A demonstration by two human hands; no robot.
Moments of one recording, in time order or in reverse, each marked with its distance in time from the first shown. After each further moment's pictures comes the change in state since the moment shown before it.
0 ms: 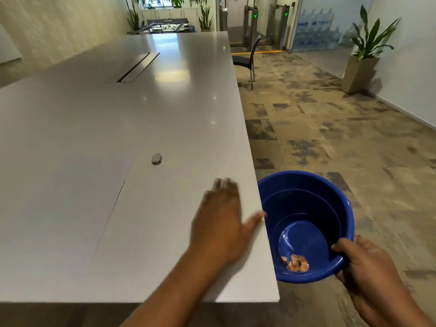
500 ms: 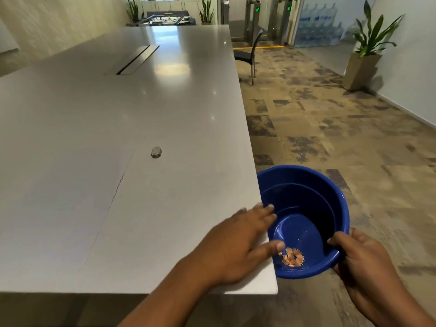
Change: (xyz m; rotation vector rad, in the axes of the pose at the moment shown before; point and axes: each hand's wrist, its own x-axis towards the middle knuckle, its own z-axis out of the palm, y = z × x) left_hand -0.029 0.013 -0.011 -0.267 -0.280 0.288; right_hand -0.001 0.001 0.001 -0.054 -0.013 -0.047
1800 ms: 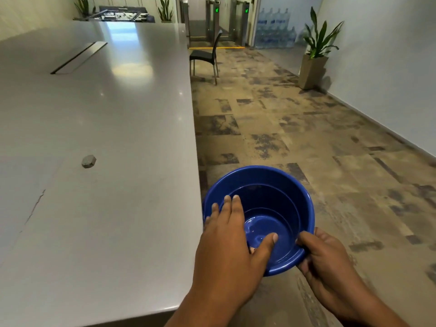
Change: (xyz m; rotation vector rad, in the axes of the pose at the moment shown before) left_hand 0.044 0.082 0.058 -0.147 0.273 -0.259; right_hand 0.025 0.003 -0.055 0.323 -0.092 0.048
